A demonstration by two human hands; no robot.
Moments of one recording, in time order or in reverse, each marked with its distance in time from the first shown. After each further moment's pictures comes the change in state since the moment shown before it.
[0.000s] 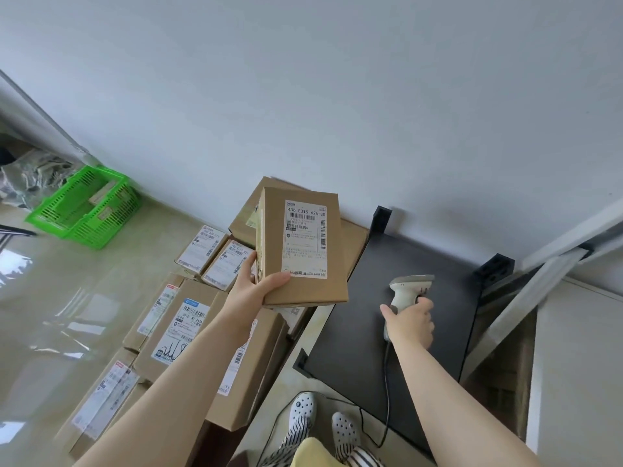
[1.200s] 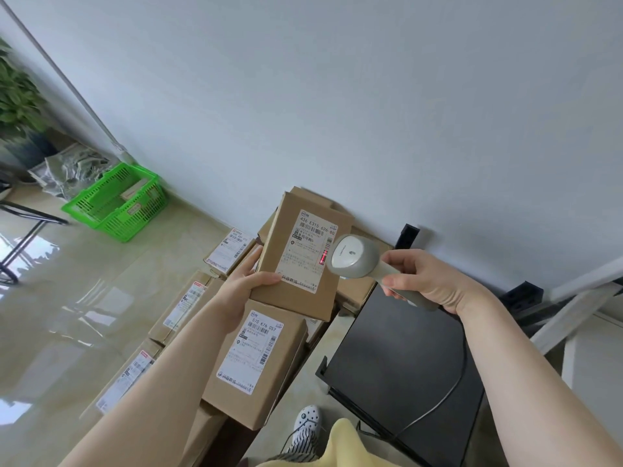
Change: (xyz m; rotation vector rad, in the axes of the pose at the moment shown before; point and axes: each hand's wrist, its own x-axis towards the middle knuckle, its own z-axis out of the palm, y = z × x) left_hand 0.007 0.014 -0.070 -0.005 -0.156 0.063; right_hand -0.054 -0.131 -0.110 0.219 -1.052 -0.813
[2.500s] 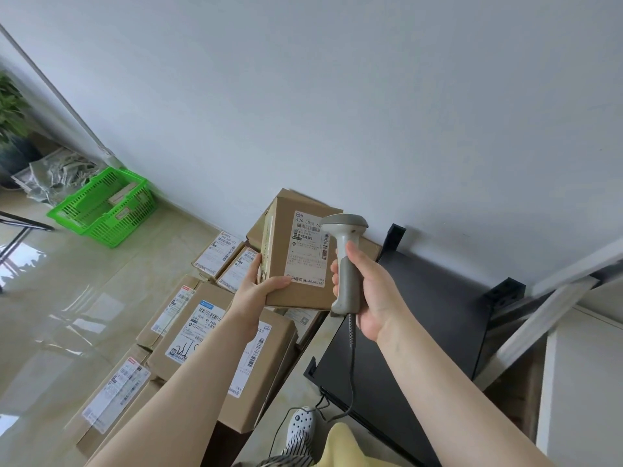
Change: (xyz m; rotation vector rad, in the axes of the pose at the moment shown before) left_hand 0.006 -0.013 0.049 -0.081 0.226 -0.035; right_hand 0.017 -0.010 0.081 0.809 0.491 0.200
